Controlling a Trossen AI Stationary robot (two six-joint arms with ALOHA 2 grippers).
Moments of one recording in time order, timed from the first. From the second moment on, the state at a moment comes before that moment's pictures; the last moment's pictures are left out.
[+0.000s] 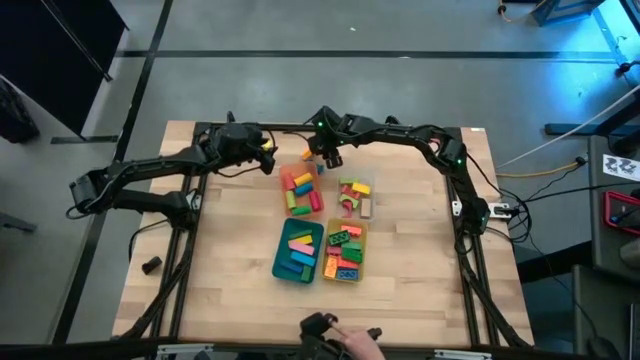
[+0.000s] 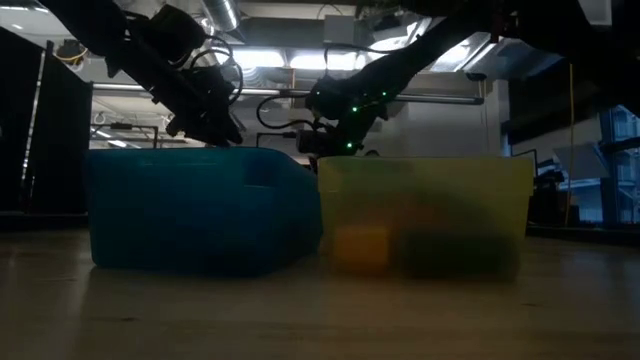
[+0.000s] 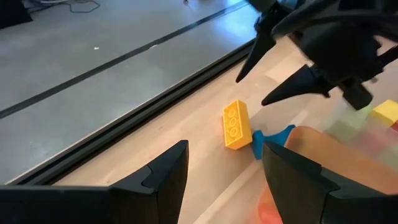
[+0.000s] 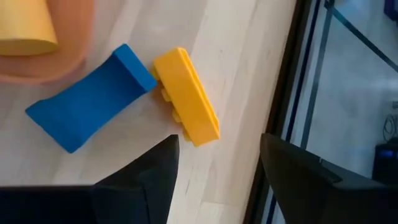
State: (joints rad) left arm 0.58 1.10 0.60 -0.02 -0.18 -0.16; right arm -0.48 2.20 1.73 -0.45 0.03 -0.90
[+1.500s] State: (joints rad) left arm 0.57 1.10 0.58 0.08 -0.11 -0.24; right arm -0.47 2.18 1.73 -0.45 0.00 -1.00
